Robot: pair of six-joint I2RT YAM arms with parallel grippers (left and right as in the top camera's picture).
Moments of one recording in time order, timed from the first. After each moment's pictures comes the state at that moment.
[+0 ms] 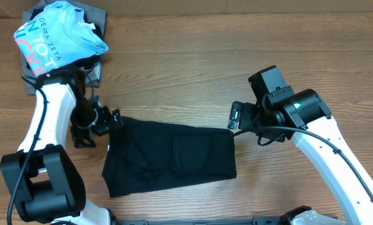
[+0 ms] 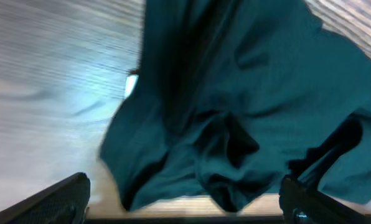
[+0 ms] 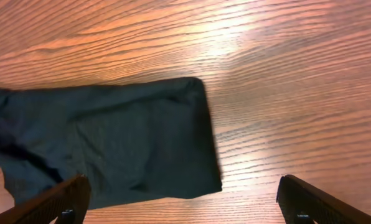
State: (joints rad) left arm 0.18 1.76 1.27 -1.30 0.22 -0.17; right arm 0.41 1.39 1.30 -1.21 -0.08 0.63
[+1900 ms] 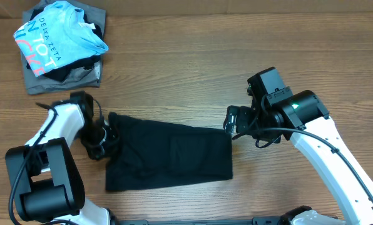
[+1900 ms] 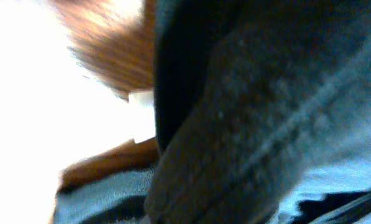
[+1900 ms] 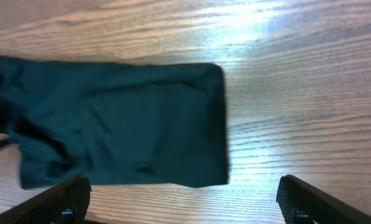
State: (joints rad) left arm 0.20 1.77 1.02 -1.07 0.30 -0.32; right arm 0.41 1.39 1.26 -1.19 -0.18 0.56
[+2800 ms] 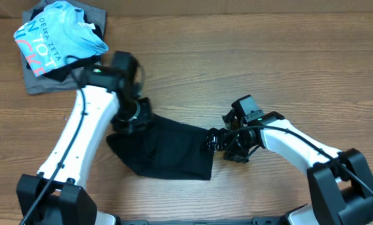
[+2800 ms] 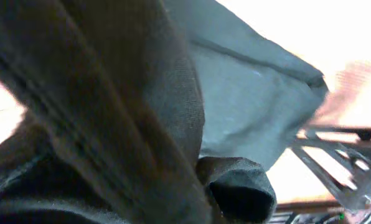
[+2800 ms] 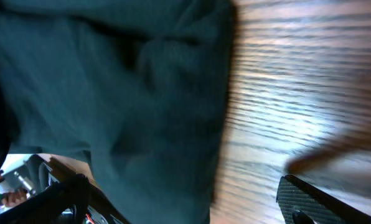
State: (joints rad) left arm -0.26 1.63 1.42 -1.35 0.22 -0.45; right arm 0.42 1.66 0.83 -0.60 -0.61 0.57
